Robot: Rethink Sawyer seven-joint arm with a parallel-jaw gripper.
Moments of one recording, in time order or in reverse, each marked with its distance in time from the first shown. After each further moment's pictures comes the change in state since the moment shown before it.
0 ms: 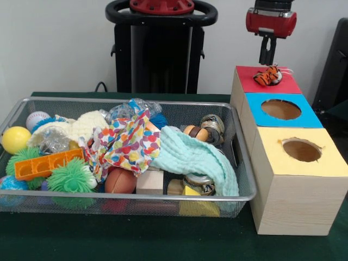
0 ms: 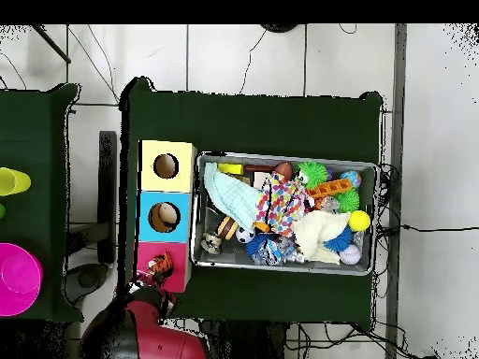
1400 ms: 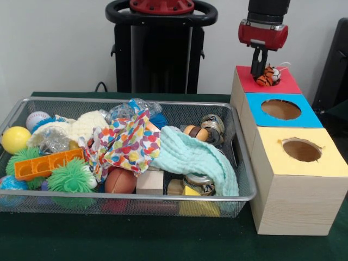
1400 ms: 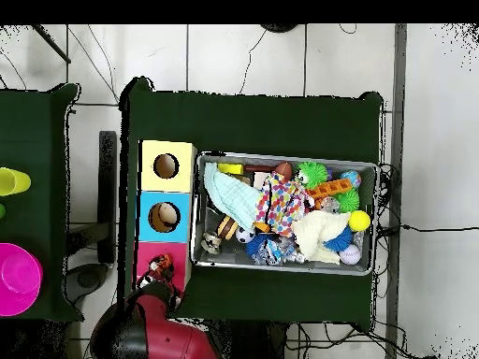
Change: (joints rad) arm -0.032 0.079 0.017 -0.001 0.003 -0.089 0.000
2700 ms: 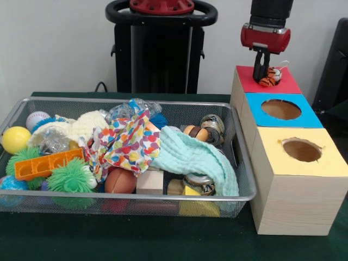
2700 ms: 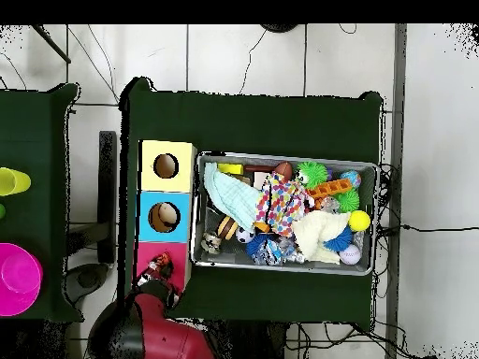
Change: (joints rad) arm 0.023 0.019 0.002 -0.003 0.024 -0.042 0.002
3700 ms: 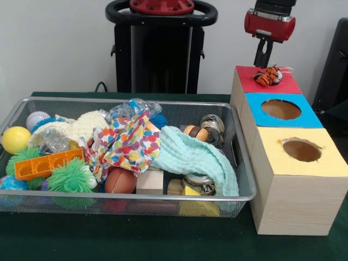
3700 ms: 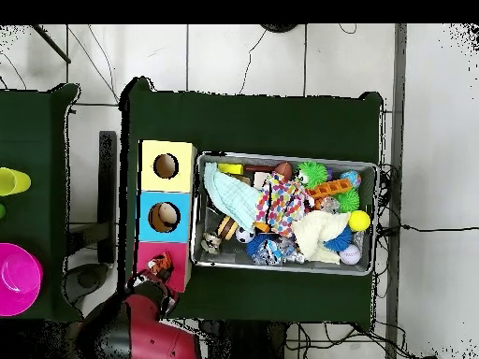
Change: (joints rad) arm 0.178 -0.003 -0.210 -0.110 0.049 0.217 0.000
